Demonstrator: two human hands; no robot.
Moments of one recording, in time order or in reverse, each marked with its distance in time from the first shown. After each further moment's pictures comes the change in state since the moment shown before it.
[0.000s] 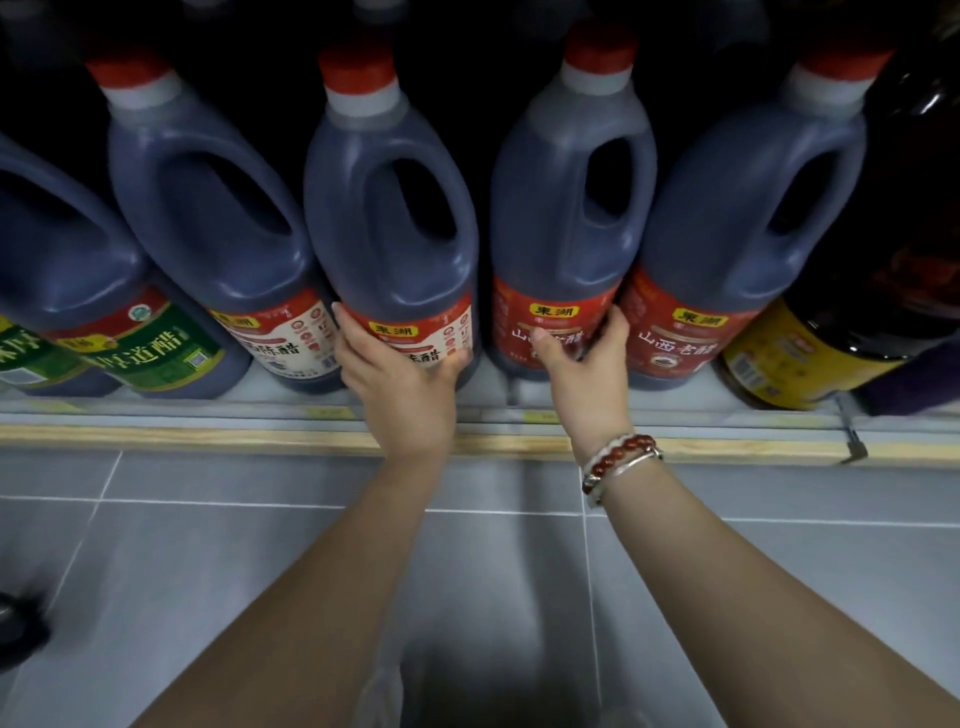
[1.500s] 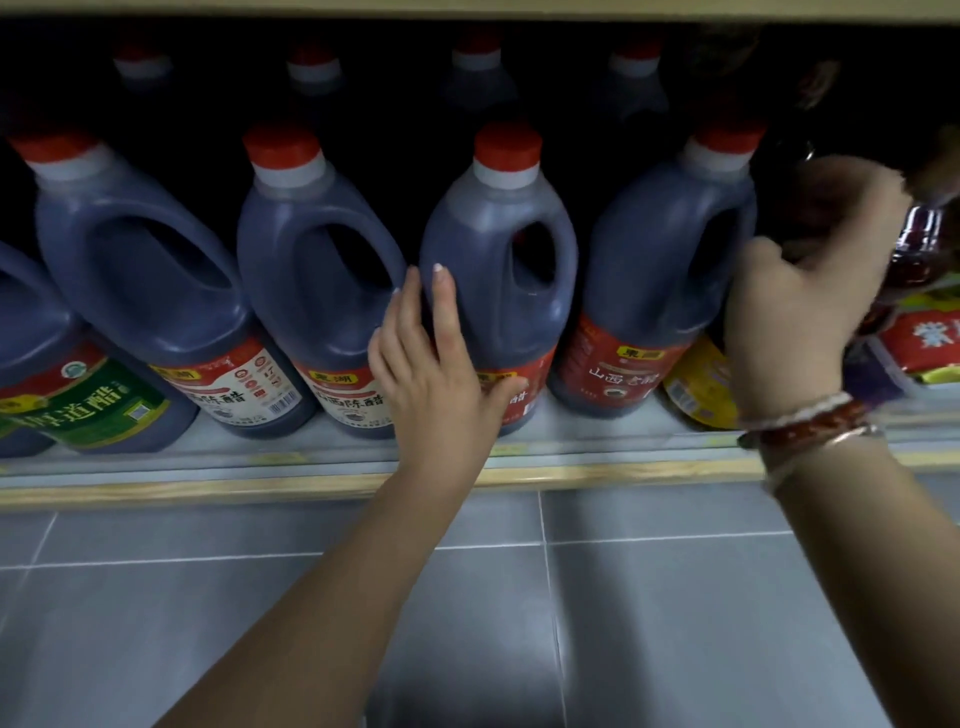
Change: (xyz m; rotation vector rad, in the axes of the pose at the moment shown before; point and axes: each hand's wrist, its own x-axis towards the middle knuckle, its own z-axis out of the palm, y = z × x) left_hand -0.023 0.056 0.011 0.250 0.052 0.652; right_hand 0.042 -0.094 -0.129 -0.171 0.449 -0.666
